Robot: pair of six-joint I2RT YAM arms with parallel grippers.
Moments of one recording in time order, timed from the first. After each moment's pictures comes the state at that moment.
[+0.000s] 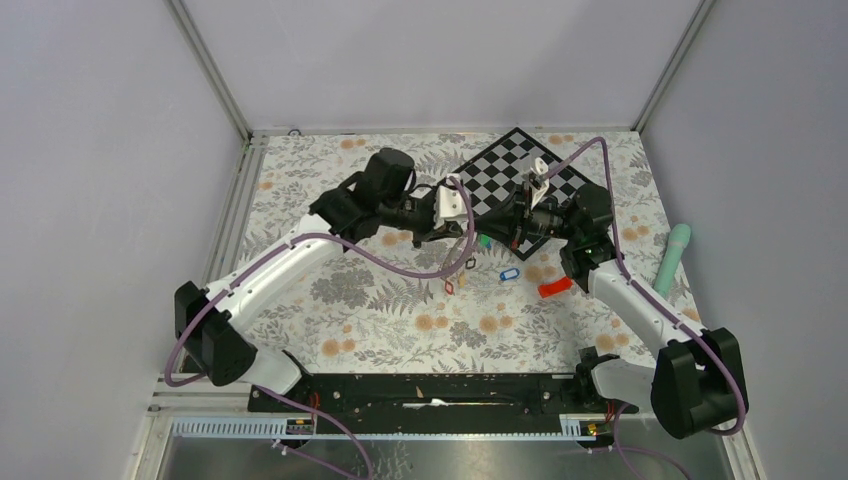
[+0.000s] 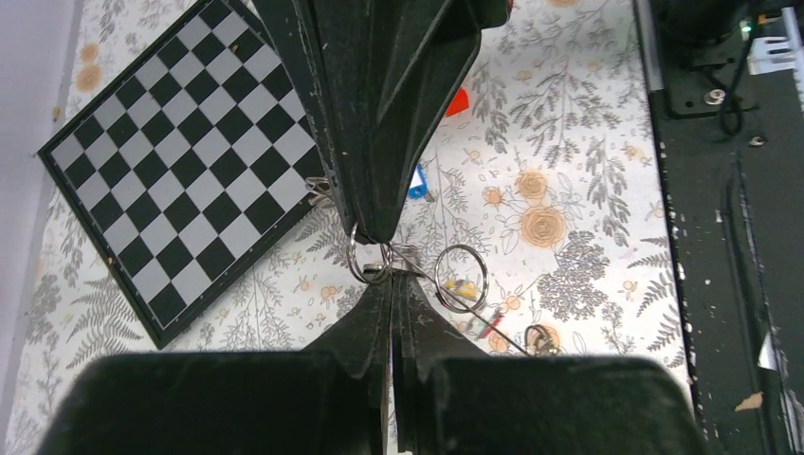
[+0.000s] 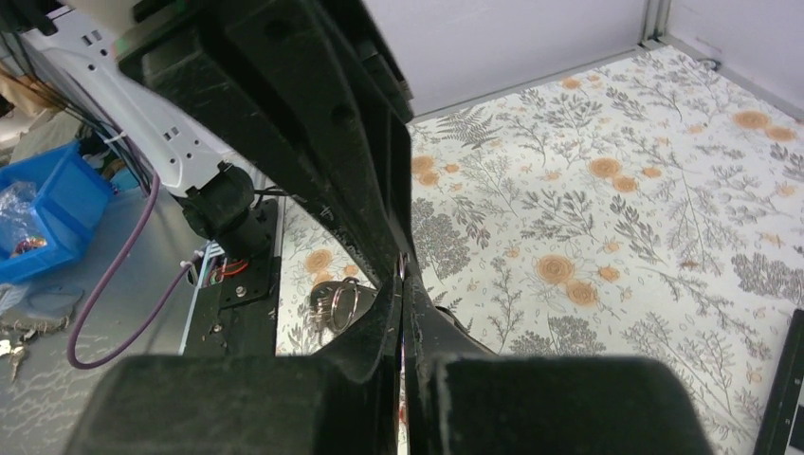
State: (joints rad) left arm -0.73 1.46 1.41 -0.55 0.69 0.60; right arm 0.31 1.19 0.73 0.61 -1.09 0.35
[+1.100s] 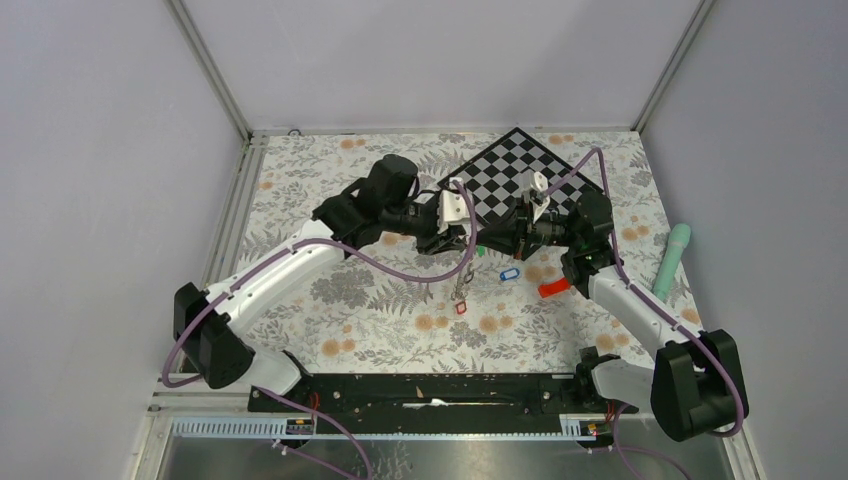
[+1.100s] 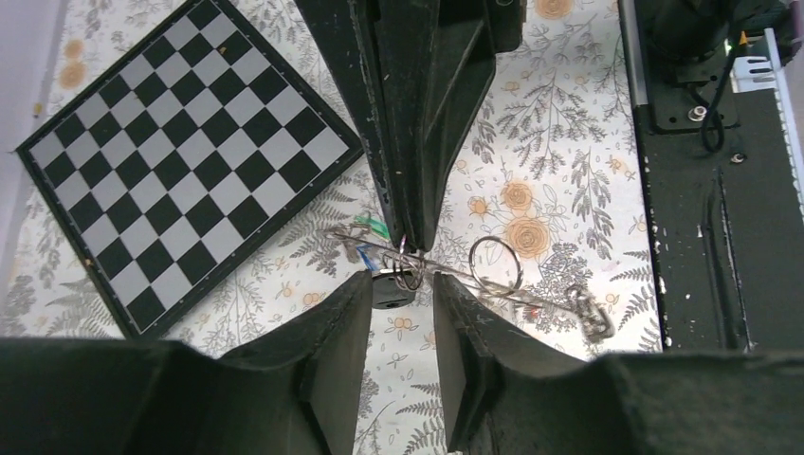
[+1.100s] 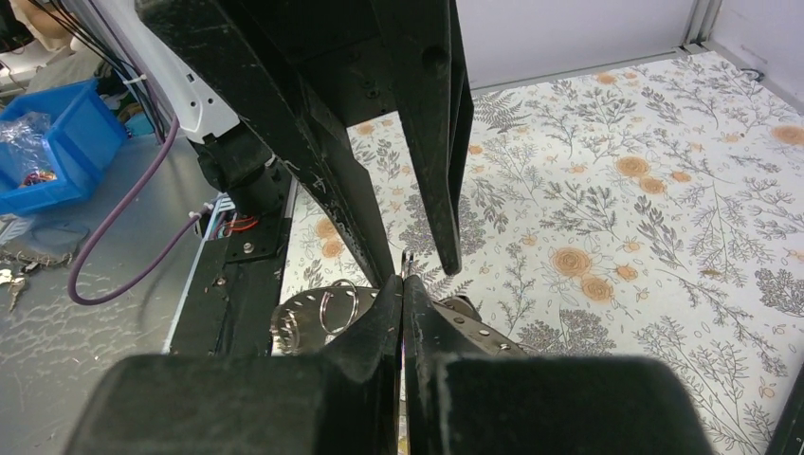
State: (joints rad) left arm -0.77 1.43 1.37 -0.49 0.62 0.55; right arm 0.30 1.18 0.66 0.65 -1.20 0.28
